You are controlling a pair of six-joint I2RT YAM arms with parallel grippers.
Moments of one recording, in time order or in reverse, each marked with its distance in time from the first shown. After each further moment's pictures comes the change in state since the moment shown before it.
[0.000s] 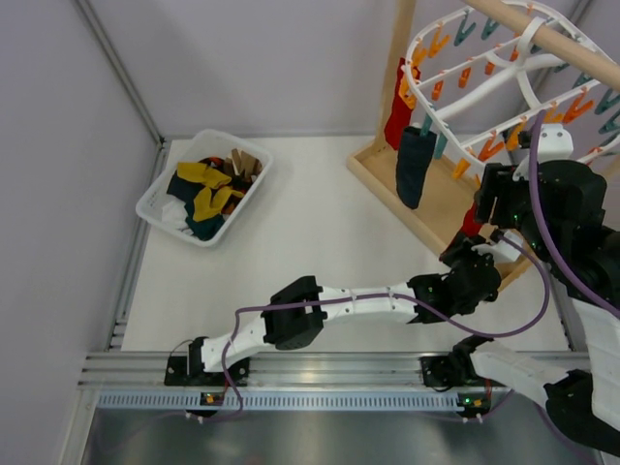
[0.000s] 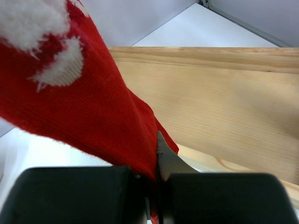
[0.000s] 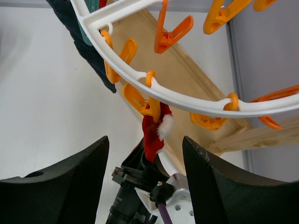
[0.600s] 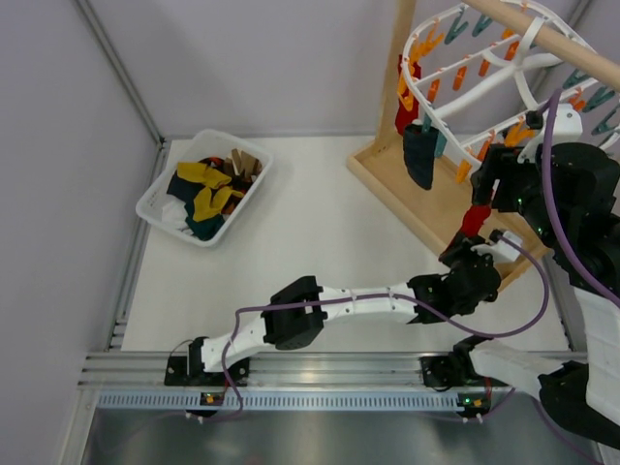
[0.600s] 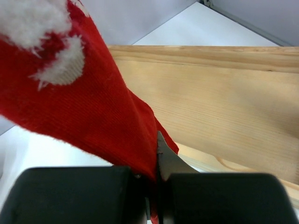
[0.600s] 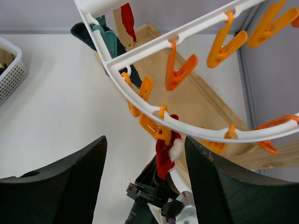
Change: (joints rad) left arm 0.000 0.000 -0.005 0.000 -0.005 -0.010; right arm -0.037 0.064 0.102 0.044 -0.066 0.000
